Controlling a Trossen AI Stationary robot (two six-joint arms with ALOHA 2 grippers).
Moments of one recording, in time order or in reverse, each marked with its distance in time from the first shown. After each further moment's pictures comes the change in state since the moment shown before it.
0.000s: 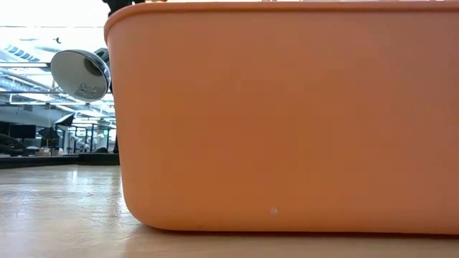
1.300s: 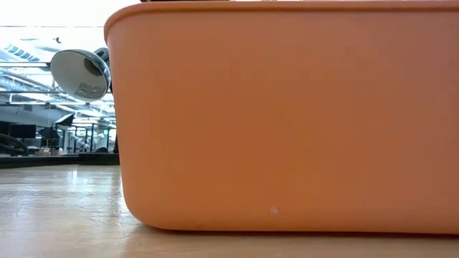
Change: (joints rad) left arm -0.076 0.762 0.757 -0.531 -0.061 0.163; right arm 0.000 0.000 0.000 0.001 0.000 0.000
